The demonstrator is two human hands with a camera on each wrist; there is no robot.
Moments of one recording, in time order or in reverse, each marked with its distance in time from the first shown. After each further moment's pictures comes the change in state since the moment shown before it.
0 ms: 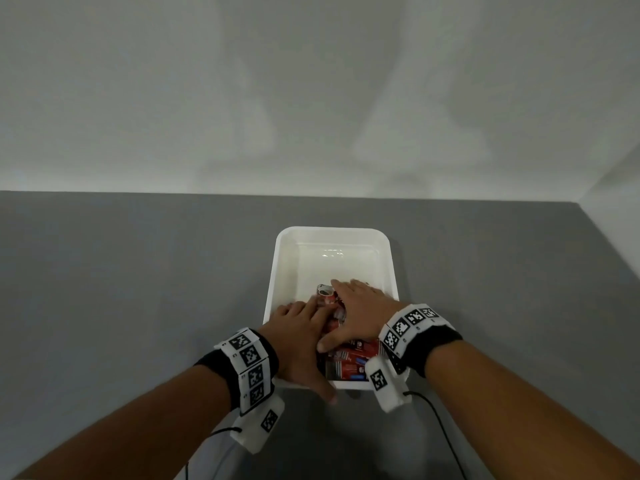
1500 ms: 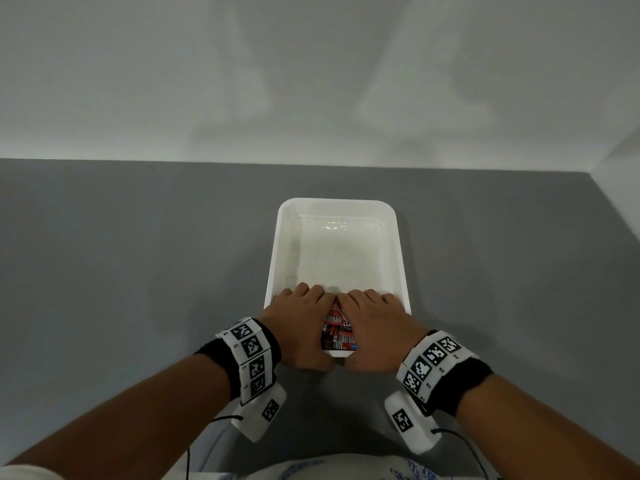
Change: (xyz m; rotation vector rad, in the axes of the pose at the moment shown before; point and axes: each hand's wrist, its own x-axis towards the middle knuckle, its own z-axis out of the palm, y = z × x) left_hand -0.016 0.006 0.025 -0.010 0.178 0.038; right_hand -0.052 -0.006 0.068 -0.263 0.231 -0.148
